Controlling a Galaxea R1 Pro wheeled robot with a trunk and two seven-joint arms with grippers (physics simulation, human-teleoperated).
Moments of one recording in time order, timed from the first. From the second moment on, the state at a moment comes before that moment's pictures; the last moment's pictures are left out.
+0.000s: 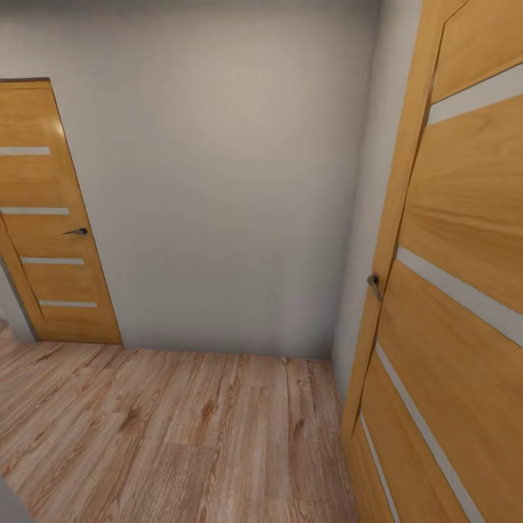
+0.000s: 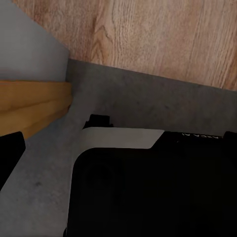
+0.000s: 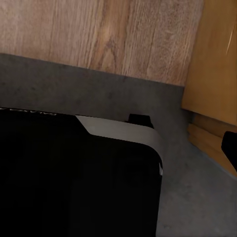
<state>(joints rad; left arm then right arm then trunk) -0.20 0.00 0.05 0.00 0.07 -0.08 -0.01 -0.15 0.04 1.23 0.02 -1.13 -0.15 0.01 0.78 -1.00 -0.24</state>
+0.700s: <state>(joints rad) -0.20 0.00 0.05 0.00 0.07 -0.08 -0.01 -0.15 0.04 1.23 0.02 -1.13 -0.15 0.01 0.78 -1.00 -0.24</state>
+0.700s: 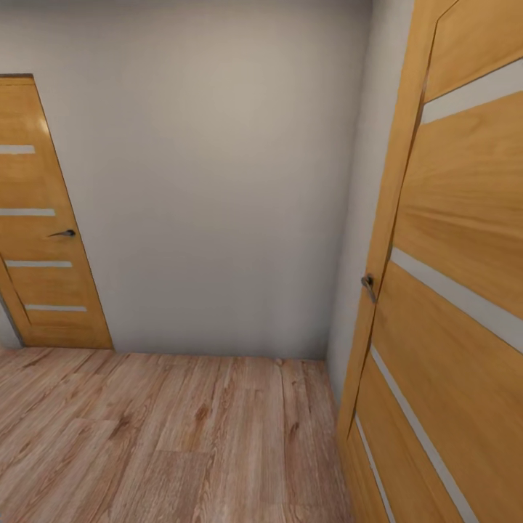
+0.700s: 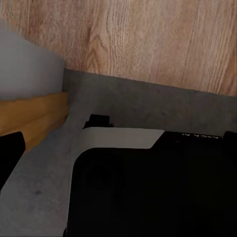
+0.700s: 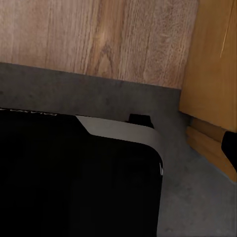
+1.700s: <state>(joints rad) -0.20 0.00 0.05 0.00 0.07 -0.08 -0.01 -0.15 0.04 1.23 0.02 -1.13 -0.15 0.01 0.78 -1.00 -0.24</state>
